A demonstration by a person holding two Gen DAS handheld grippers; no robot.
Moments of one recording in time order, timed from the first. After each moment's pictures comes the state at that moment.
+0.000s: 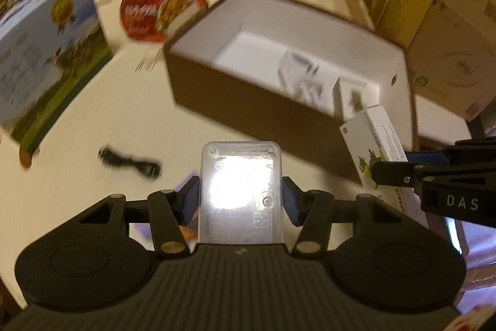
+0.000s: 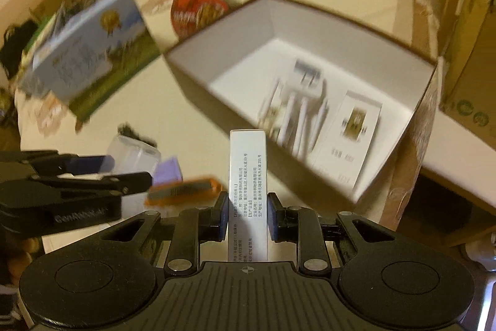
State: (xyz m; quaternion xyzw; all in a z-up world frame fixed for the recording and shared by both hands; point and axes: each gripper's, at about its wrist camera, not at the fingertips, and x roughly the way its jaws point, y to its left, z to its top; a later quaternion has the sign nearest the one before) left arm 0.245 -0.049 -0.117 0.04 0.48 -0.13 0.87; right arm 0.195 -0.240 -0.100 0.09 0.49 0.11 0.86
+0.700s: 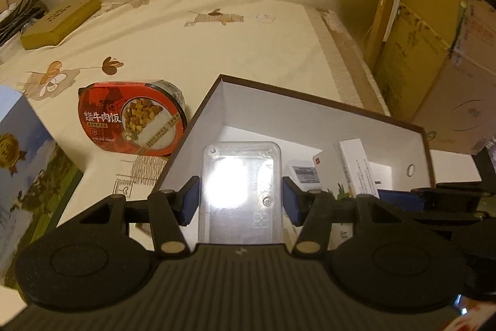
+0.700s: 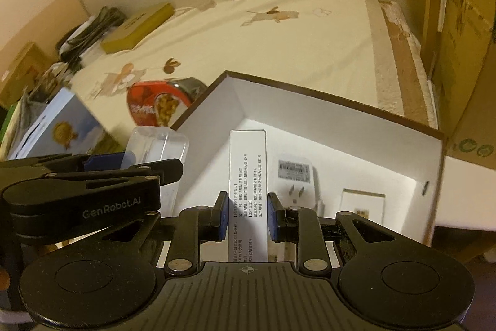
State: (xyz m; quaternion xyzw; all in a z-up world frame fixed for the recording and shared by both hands) left arm 0.408 -0.095 -0.094 0.08 0.43 -0.18 0.88; right arm 0.328 -0.250 -0.098 0.17 0.44 0.04 0.88
